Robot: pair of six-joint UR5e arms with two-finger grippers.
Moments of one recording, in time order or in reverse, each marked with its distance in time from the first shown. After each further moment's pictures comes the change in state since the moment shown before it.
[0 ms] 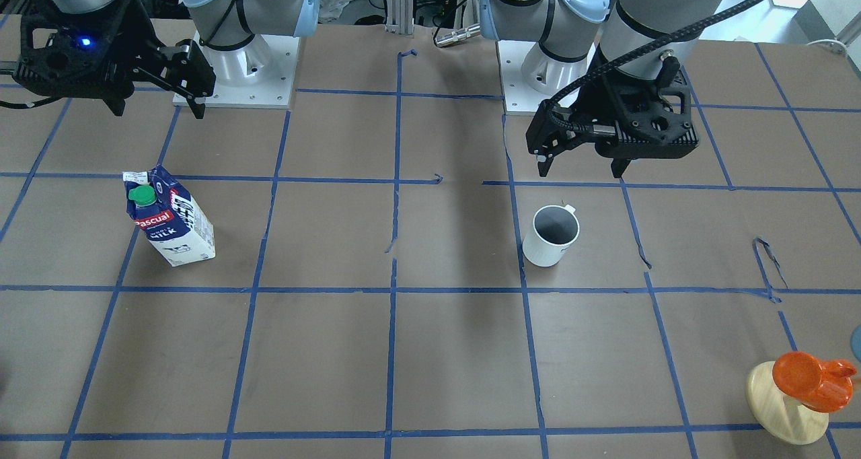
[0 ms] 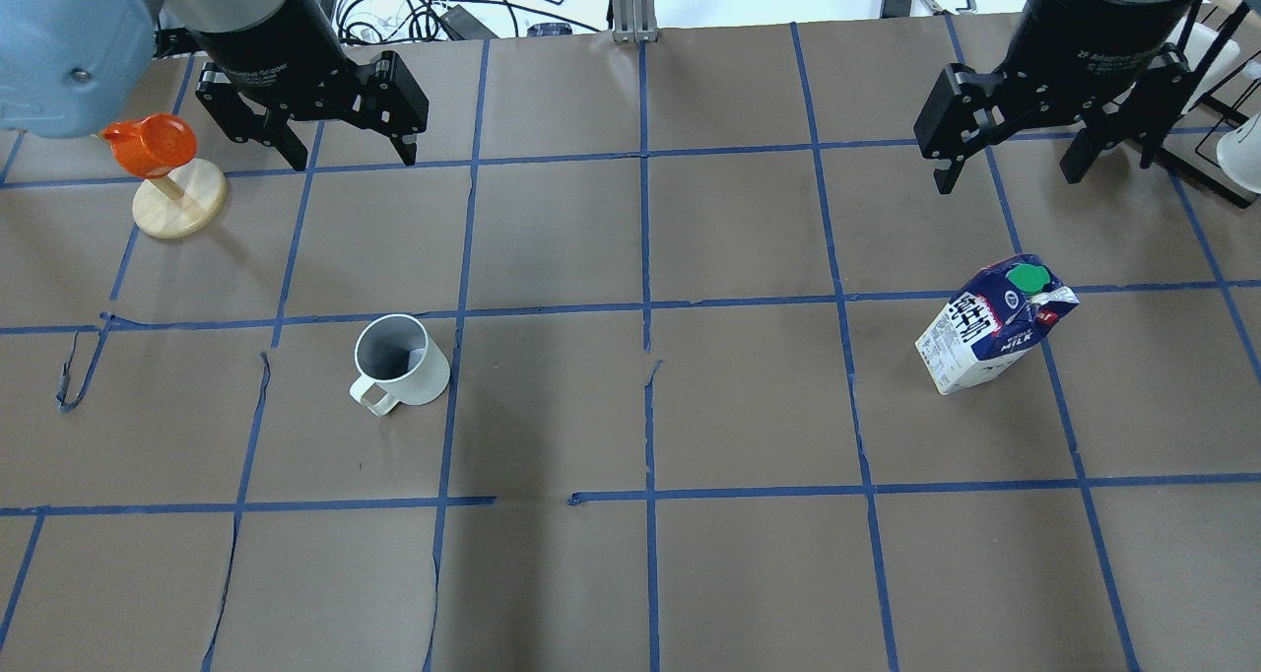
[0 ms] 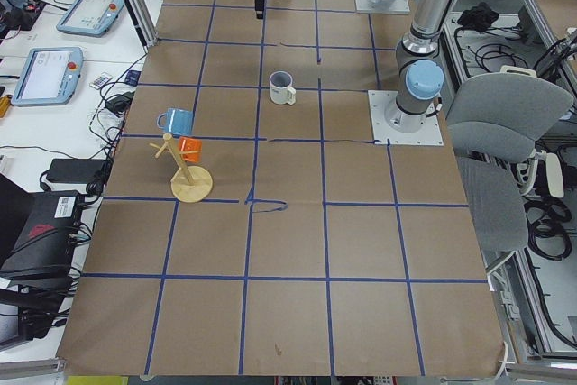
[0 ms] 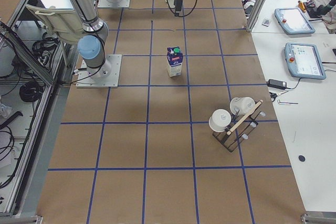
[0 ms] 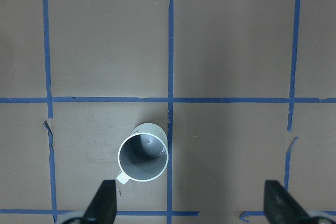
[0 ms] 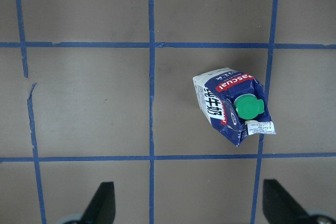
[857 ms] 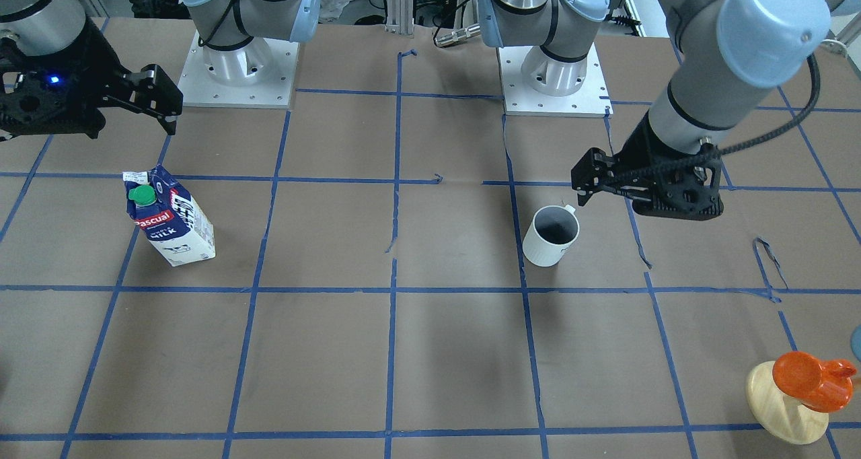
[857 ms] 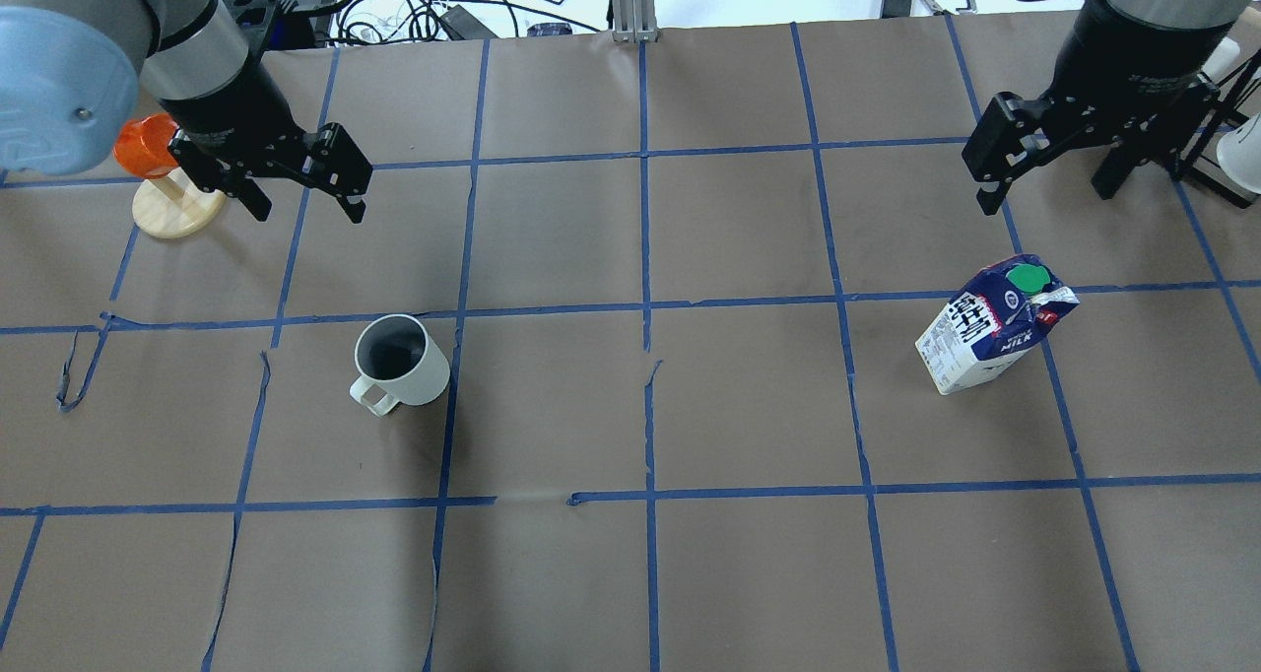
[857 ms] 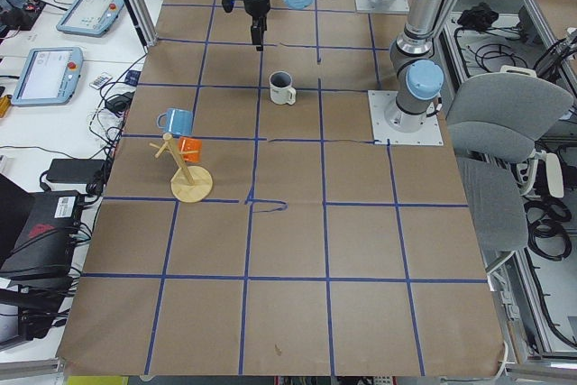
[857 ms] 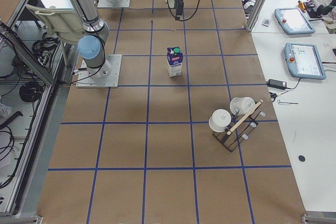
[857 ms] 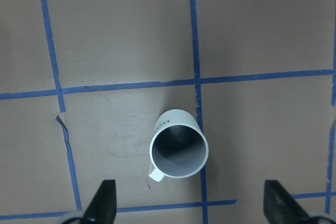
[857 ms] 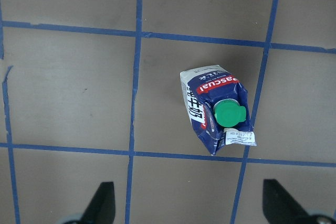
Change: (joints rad) left arm 0.166 -0.055 -0.155 0.098 -0.005 0.254; right arm -0.121 0.018 0.073 -0.037 0.001 -0.207
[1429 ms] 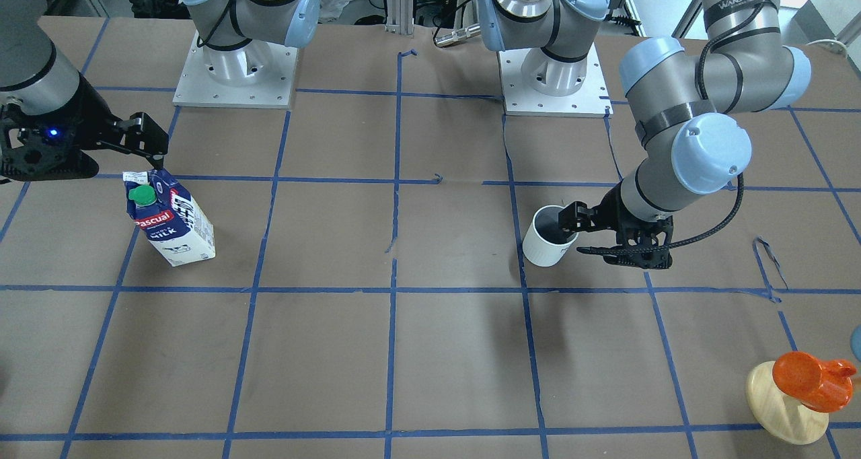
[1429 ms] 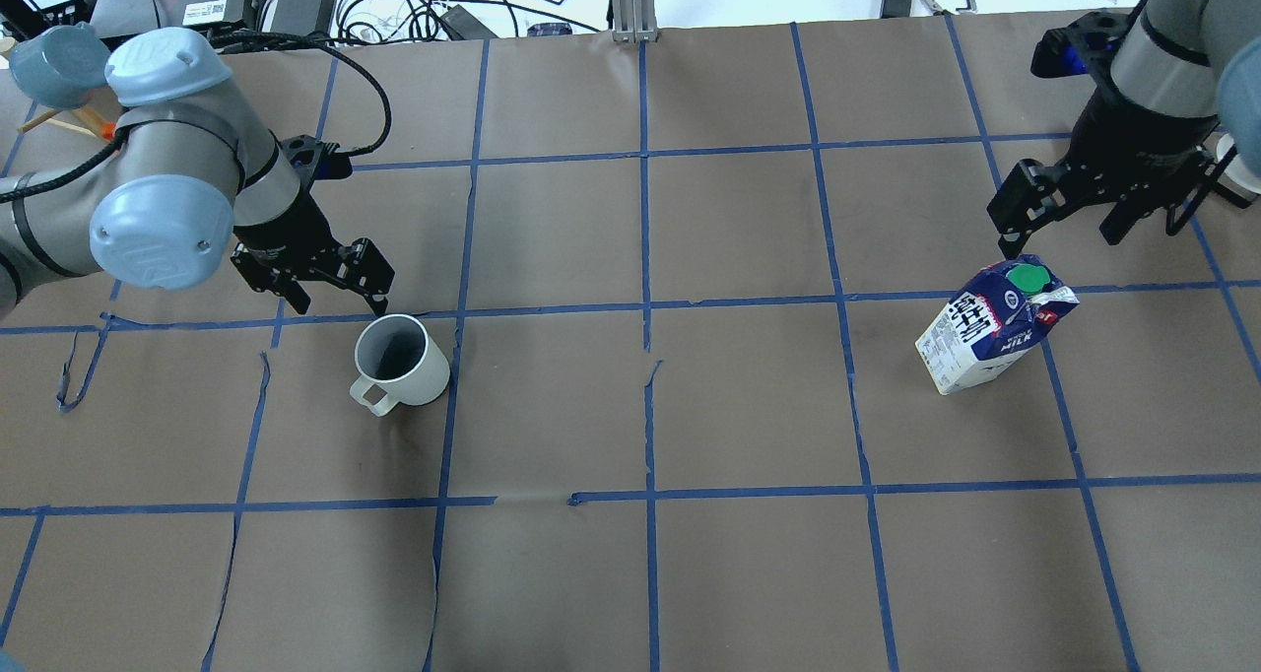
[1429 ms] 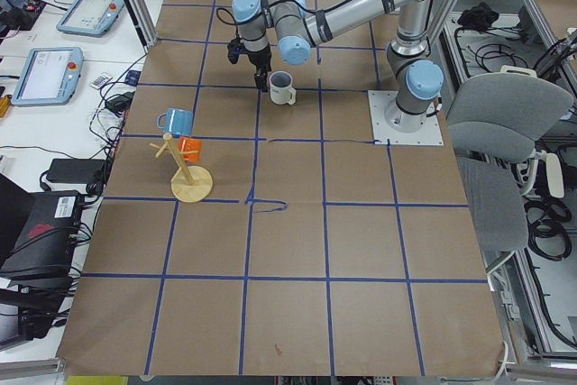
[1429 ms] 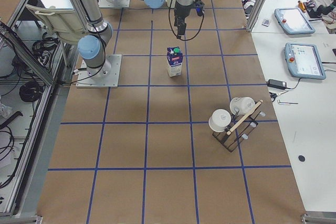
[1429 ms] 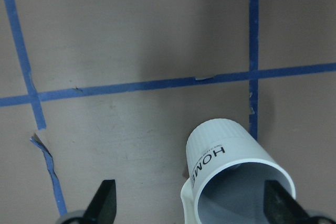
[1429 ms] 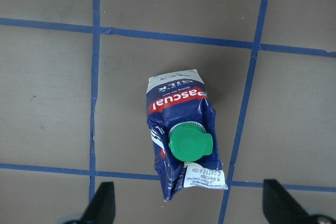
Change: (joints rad) left arm 0.048 -0.088 -0.239 0.196 -0.003 0.047; right arm -0.078 0.006 0.205 -0.221 -0.010 -0.076
